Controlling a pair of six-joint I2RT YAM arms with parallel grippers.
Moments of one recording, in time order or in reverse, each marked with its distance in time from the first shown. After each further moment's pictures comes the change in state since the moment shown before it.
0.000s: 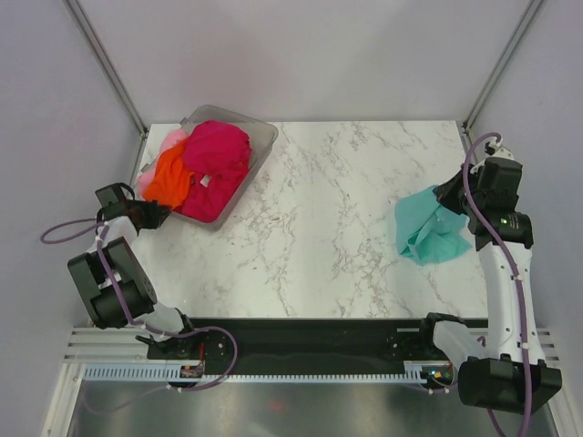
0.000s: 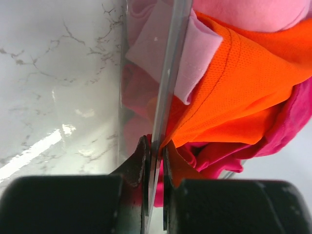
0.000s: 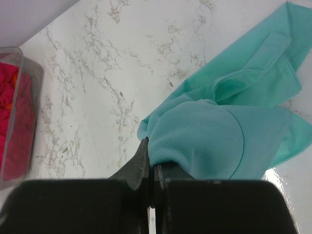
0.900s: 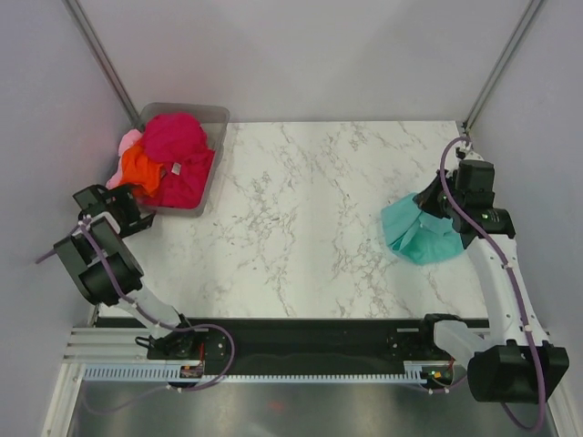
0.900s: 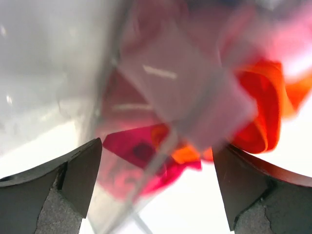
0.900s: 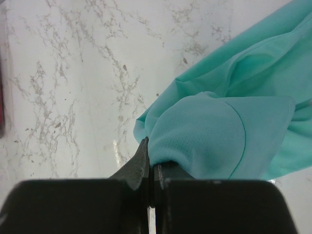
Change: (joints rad) left arm 0.142 0.231 0.134 0.133 0.023 -0.430; right arm 0.110 0.047 -0.095 0.055 0.005 -0.015
